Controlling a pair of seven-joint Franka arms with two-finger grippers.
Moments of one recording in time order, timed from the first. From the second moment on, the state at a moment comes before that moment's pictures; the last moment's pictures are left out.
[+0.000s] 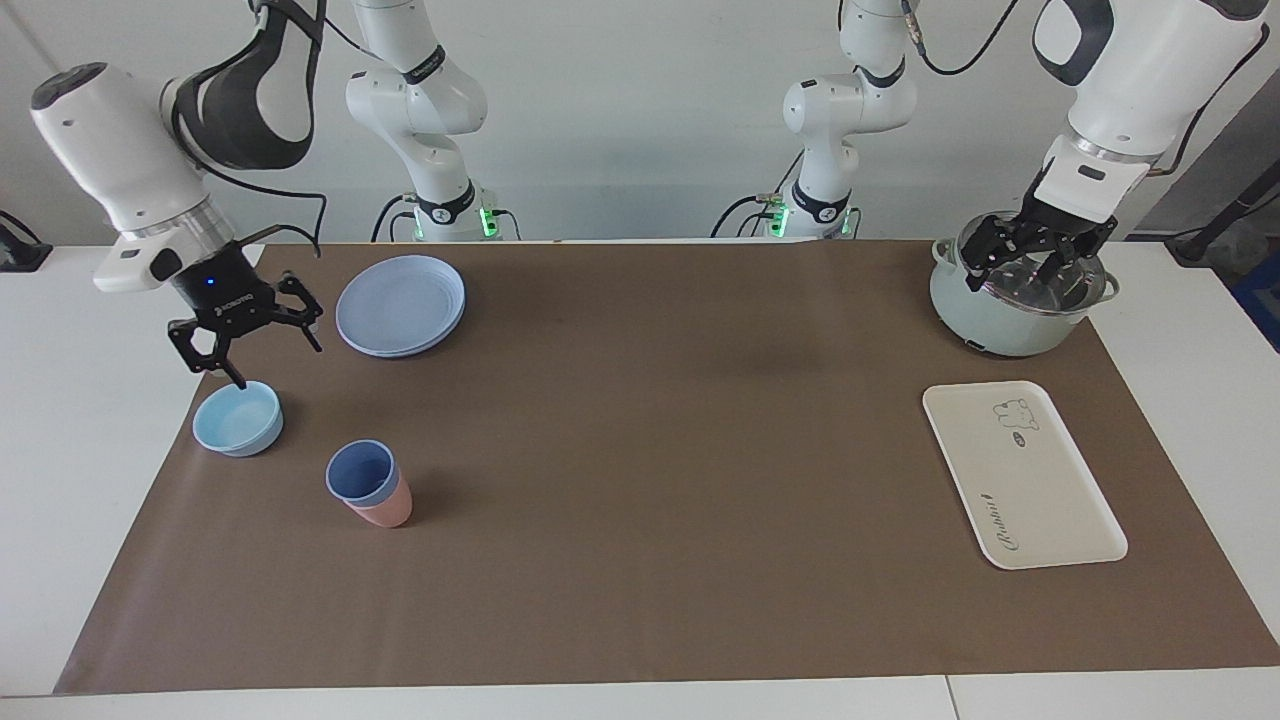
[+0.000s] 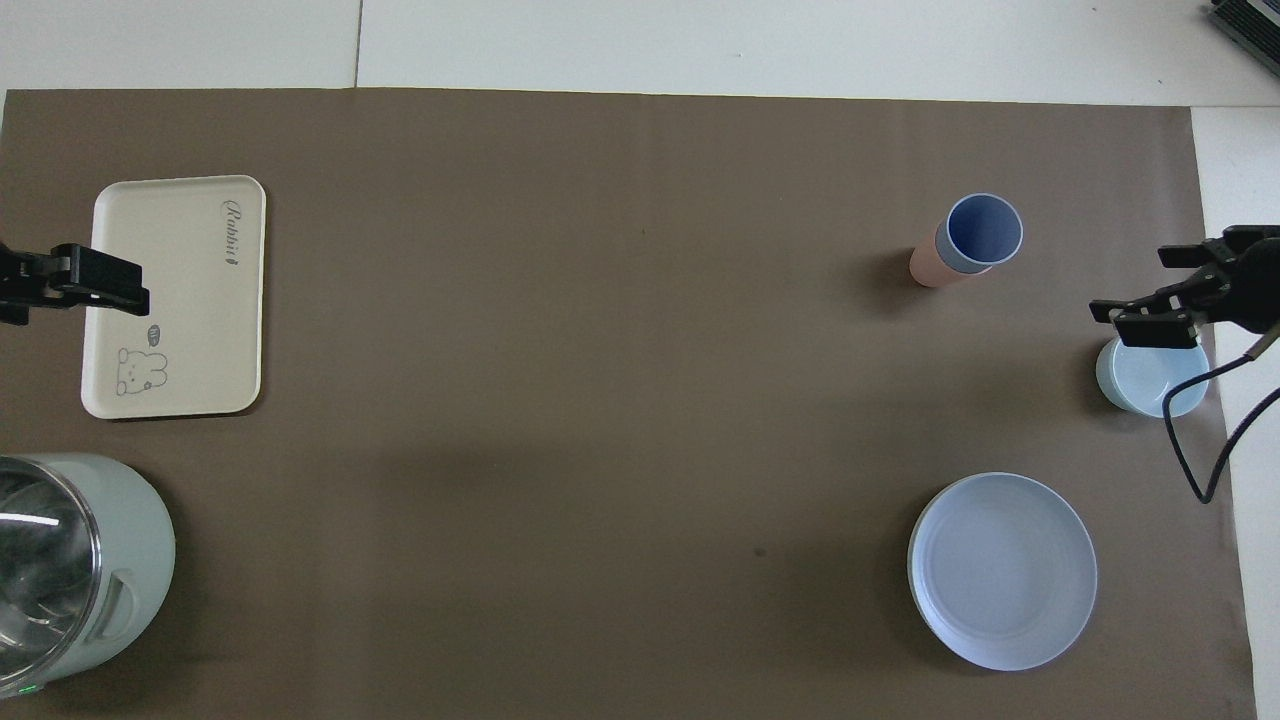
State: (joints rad) left arm 0.04 0.01 -0.09 -1.56 0.01 1.59 -0.06; right arm -0.15 0.01 -0.08 -1.95 0.42 2.14 -1.07
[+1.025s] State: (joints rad) left arm 0.04 0.01 -0.09 -1.56 0.01 1.59 -0.06; right arm -0.29 0.40 -0.08 -1.95 1.27 2.08 -2.00
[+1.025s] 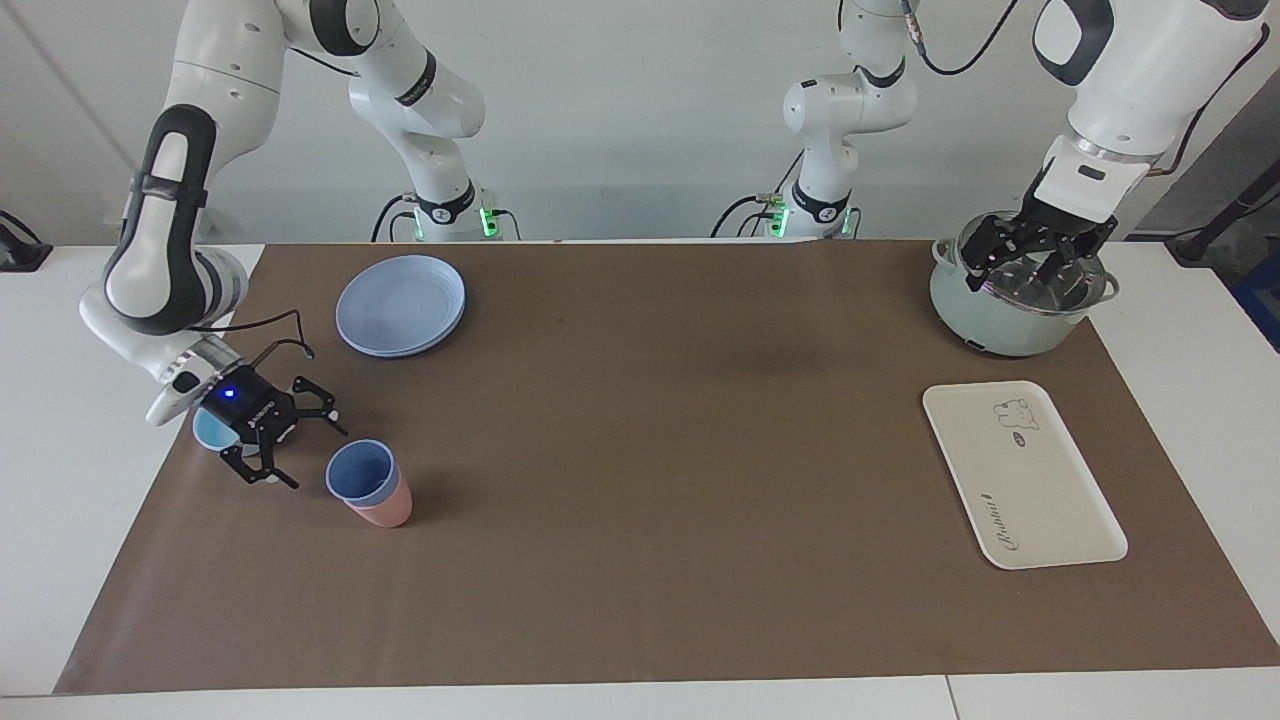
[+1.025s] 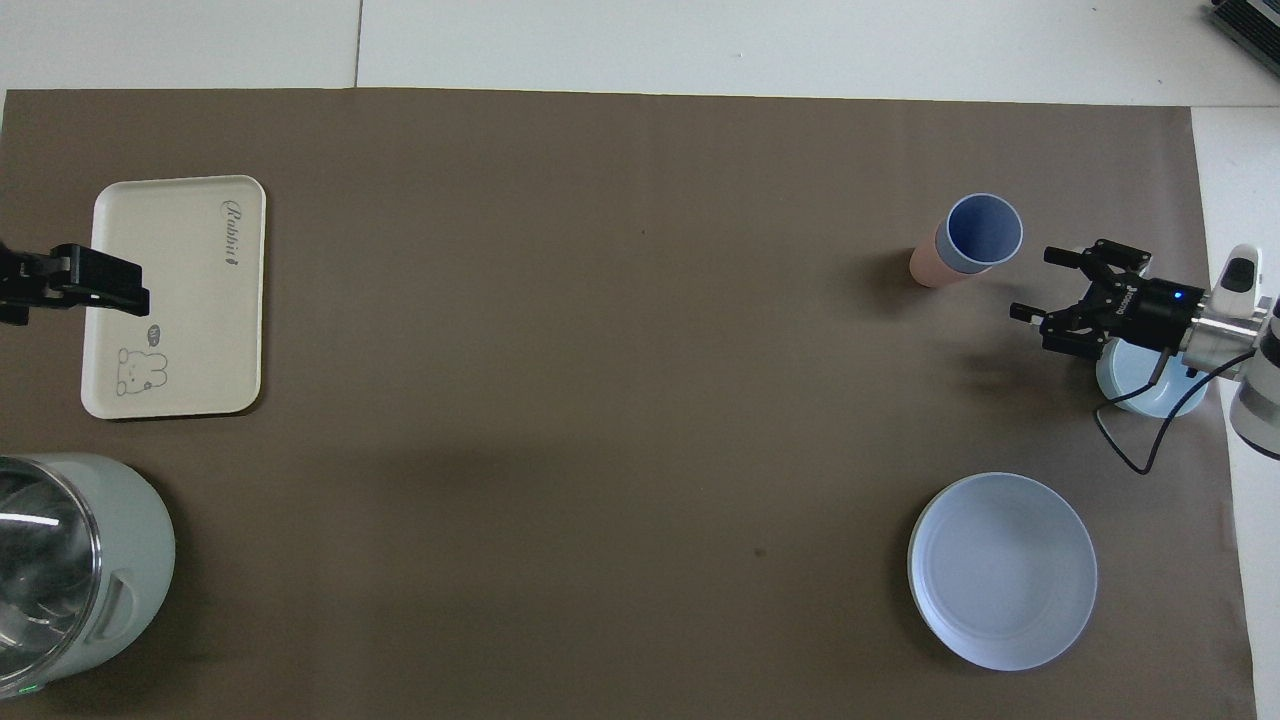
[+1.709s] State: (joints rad) left arm 0.04 0.01 -0.09 -1.56 0.01 1.59 -0.06; right arm -0.24 0.43 -0.05 -1.91 1.40 2.09 -2.04
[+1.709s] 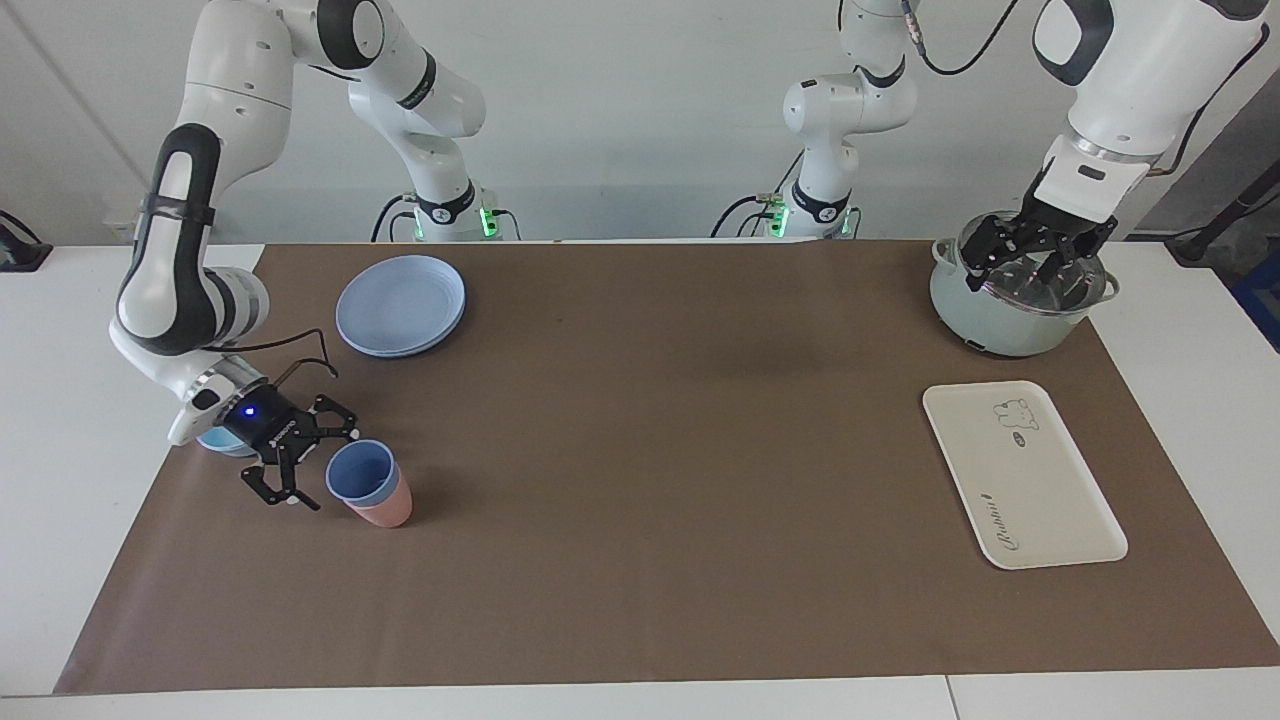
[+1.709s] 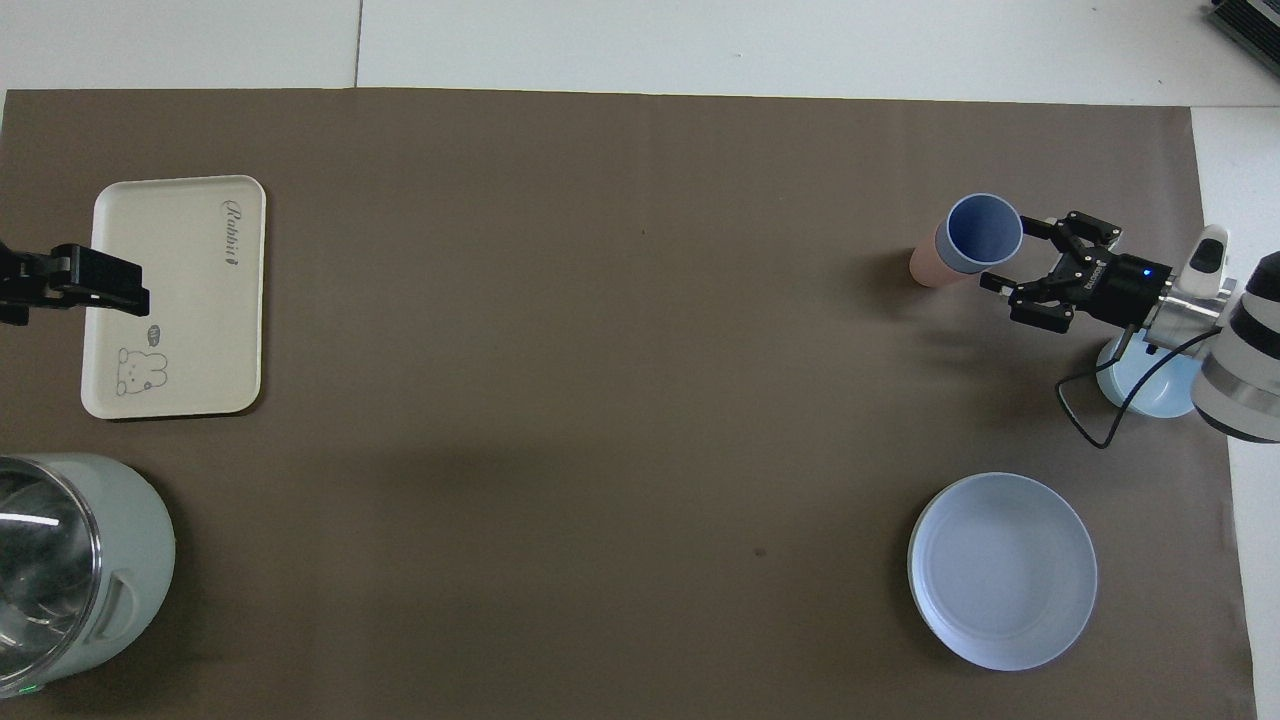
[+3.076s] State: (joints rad) left arm 0.04 0.01 -0.09 -1.56 0.01 1.59 -0.06; right arm -0.19 0.45 -0.05 -1.93 1.48 2.13 -2.10
